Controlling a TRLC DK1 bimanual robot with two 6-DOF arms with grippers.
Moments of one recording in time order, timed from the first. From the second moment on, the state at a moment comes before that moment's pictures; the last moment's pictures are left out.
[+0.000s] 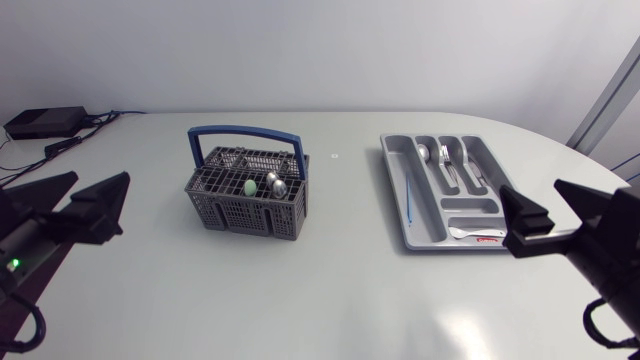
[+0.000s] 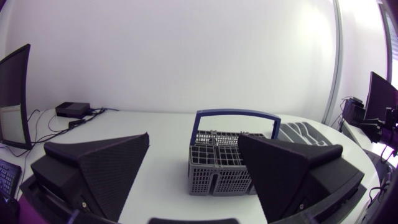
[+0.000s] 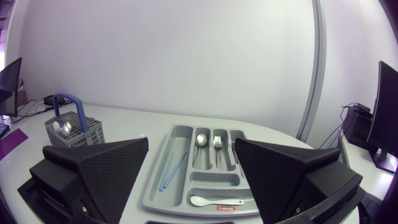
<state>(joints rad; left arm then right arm) -0.08 0.50 0.42 -0.11 0.03 -0.05 0.11 0.46 0.30 0.01 0.04 -0.04</state>
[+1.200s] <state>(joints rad) 0.16 1.64 1.07 -0.40 0.55 0.59 0.48 1.65 1.17 -0.21 -0.23 -0.29</state>
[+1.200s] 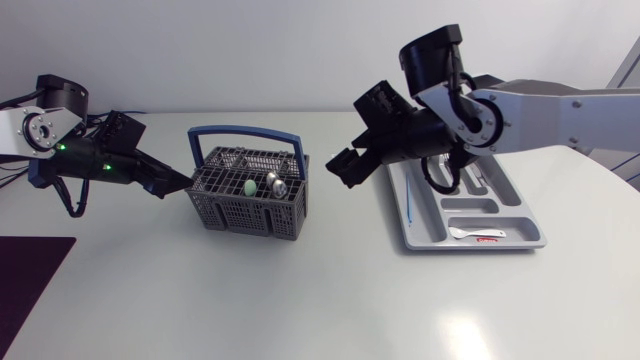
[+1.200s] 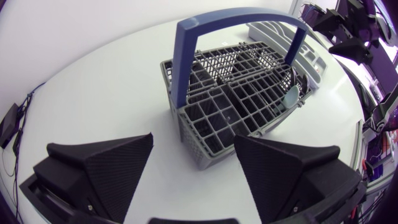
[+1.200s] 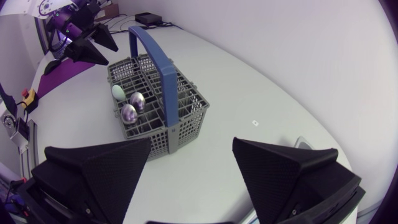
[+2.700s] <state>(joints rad) 0.03 1.41 0.83 -0.65 0.78 0.79 0.59 1.61 1.01 -0.11 -0.17 -0.42</state>
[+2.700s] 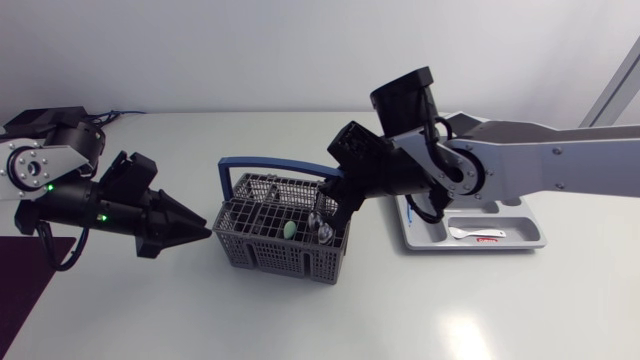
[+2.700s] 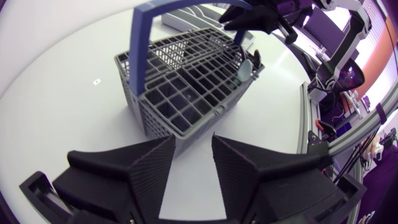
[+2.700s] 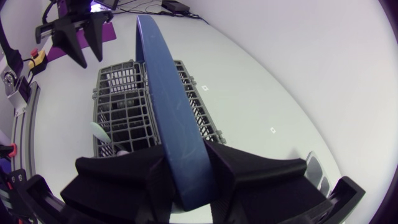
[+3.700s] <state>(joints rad) 0.08 1.61 0.96 -0.55 0.76 0.78 0.50 1.26 0.89 -0.24 -0.14 -0.41</state>
